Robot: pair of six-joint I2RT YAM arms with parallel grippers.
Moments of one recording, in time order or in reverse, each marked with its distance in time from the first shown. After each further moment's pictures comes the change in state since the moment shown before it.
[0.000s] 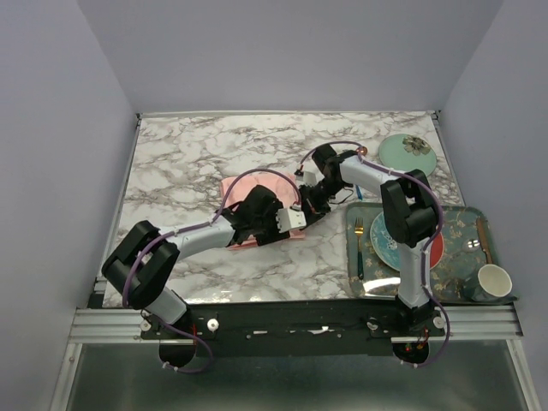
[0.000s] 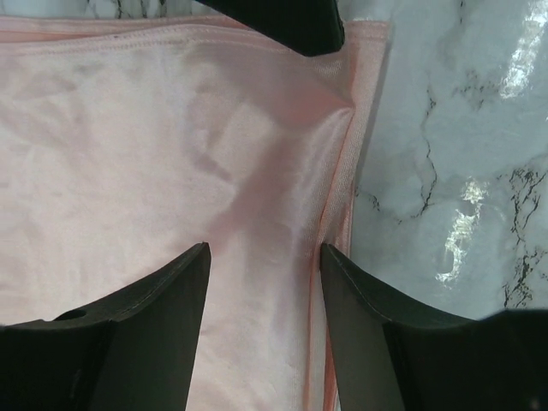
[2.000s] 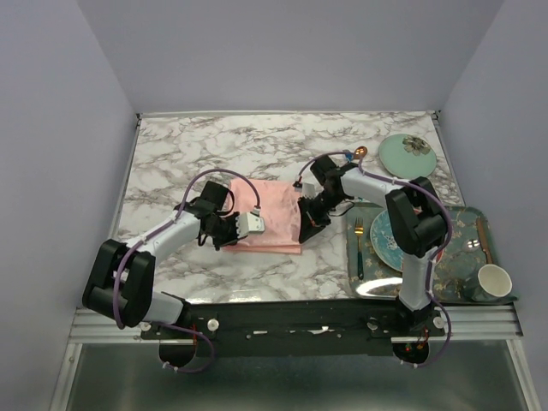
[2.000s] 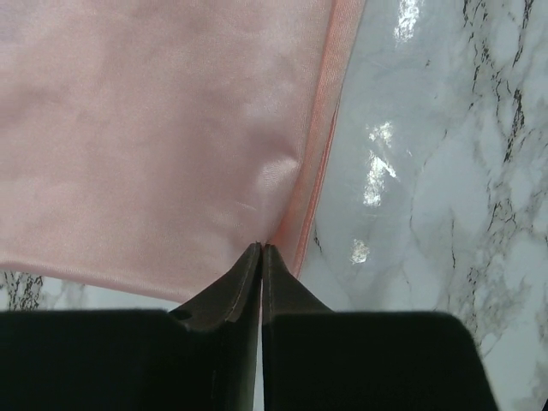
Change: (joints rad) left arm 0.356 -0.147 -0.061 -0.434 0.297 0.332; right arm 0.054 -0.124 -0.187 0.100 -0.008 0.037
